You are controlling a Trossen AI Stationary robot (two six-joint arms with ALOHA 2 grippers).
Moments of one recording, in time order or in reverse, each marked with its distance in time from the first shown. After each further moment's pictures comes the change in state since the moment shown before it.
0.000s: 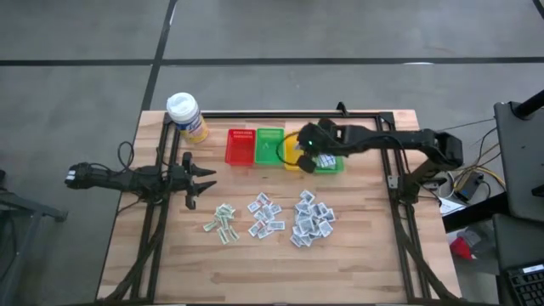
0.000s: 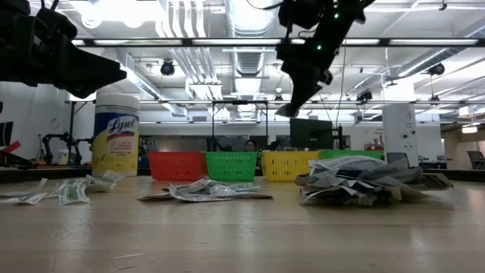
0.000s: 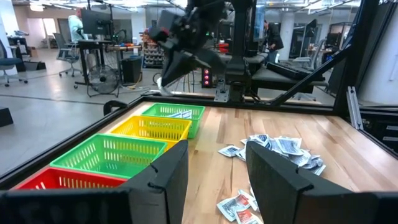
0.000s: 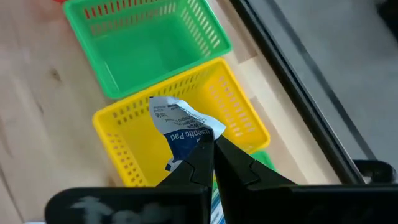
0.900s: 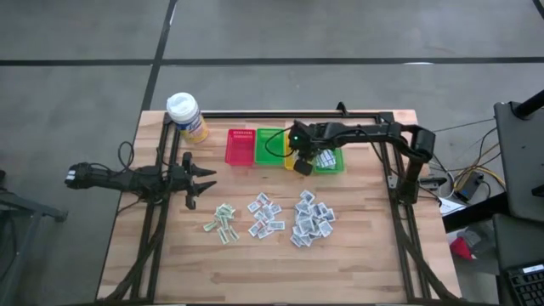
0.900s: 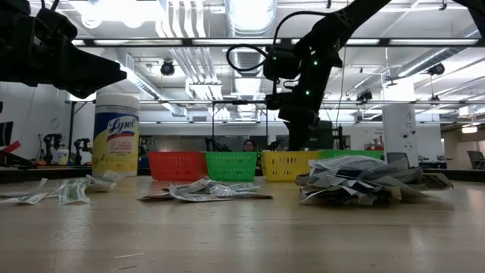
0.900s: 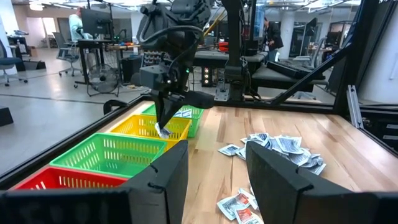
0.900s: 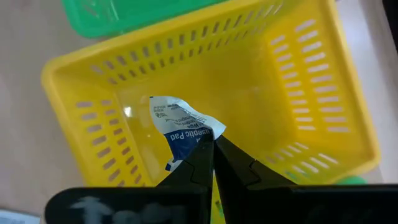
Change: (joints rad) left arm 0.000 0.004 0.000 -0.001 0.000 0.001; right arm -0.121 0.247 0.015 0.034 -0.240 -0.137
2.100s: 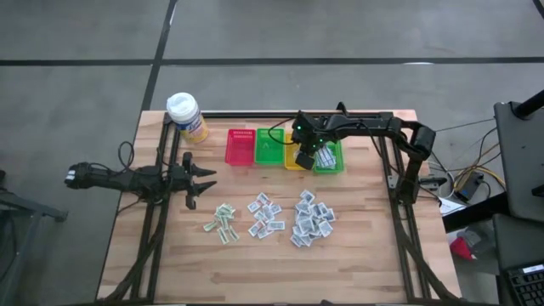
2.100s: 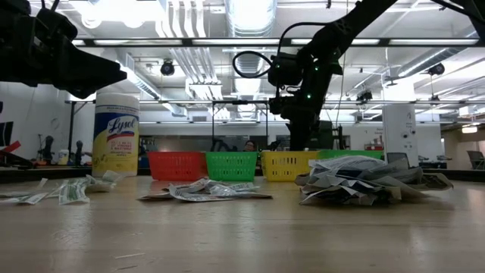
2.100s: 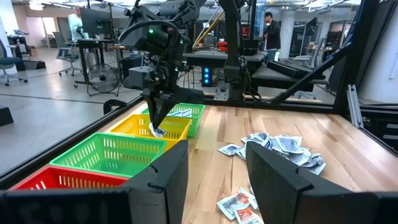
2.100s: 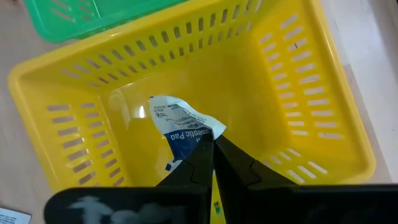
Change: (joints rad) left arm 0.000 0.002 0.000 0.000 0.000 0.000; right arm -0.087 0.010 0.000 0.017 -0.123 -0.056
